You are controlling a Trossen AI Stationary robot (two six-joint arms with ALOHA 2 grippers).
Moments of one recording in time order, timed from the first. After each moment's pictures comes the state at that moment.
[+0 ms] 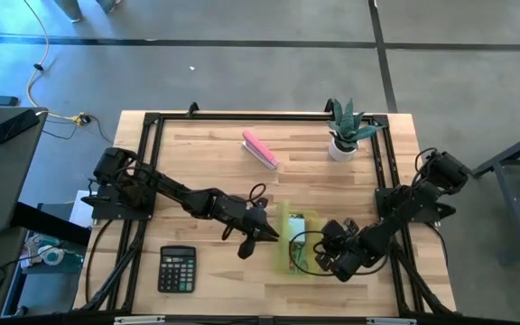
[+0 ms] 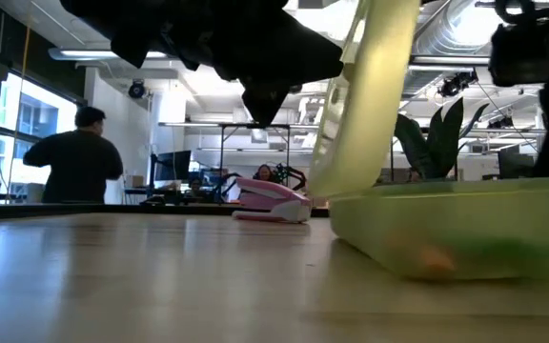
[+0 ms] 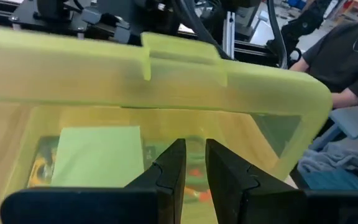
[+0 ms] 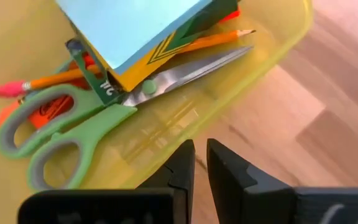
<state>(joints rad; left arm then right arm) -0.11 1.79 0.91 0.53 0.12 -0.22 0.74 1.59 0.84 -0.58 0.51 1.46</state>
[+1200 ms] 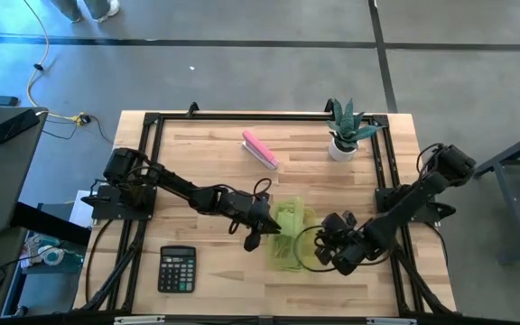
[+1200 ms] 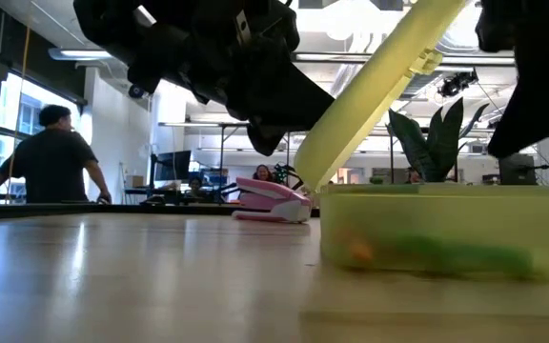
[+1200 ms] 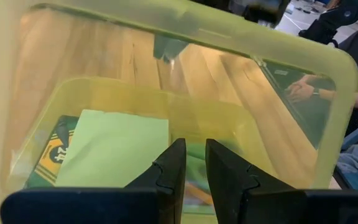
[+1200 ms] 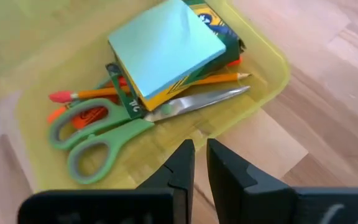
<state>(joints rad) -0.05 1.86 0.91 0.54 0.13 -0.24 0.71 1.49 0.84 -0.59 0.60 1.37</state>
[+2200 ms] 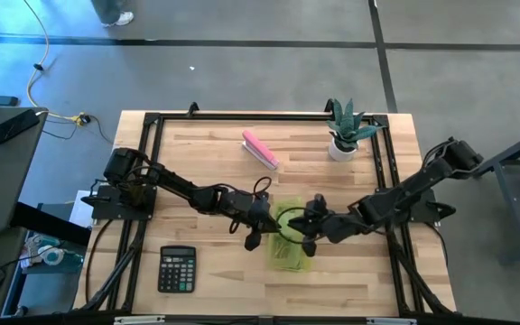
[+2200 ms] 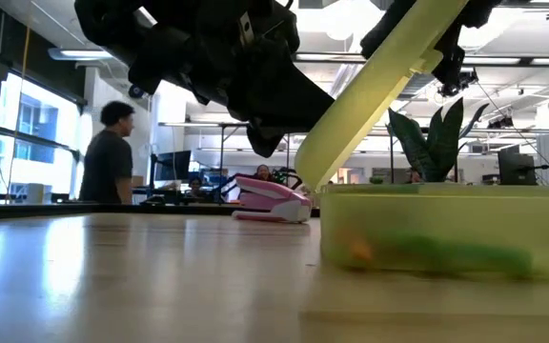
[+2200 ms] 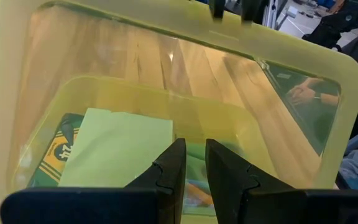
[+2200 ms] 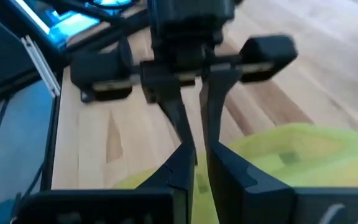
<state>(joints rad) -0.05 1.86 0.91 0.54 0.12 -0.26 0.50 1.38 0.84 -0.05 0.52 0.70</state>
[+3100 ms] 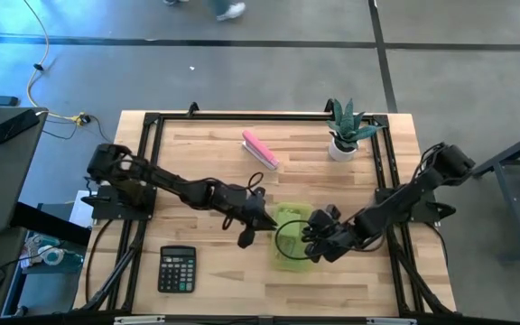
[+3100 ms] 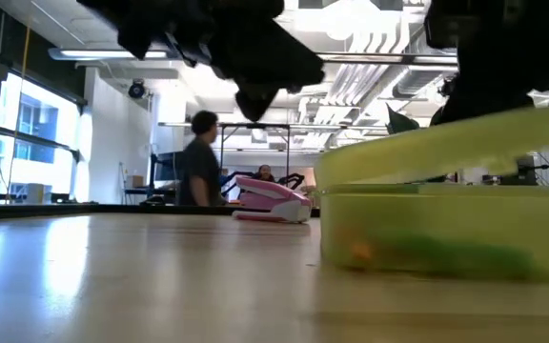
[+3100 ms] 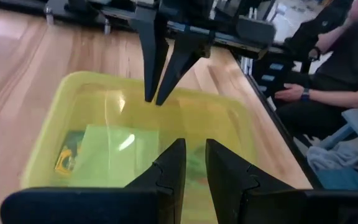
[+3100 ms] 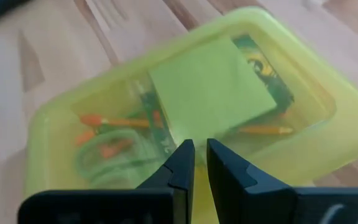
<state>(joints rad) -0.04 1.71 0.91 0.40 0.15 -0.22 0.58 1.50 0.84 -0.36 0.53 1.03</state>
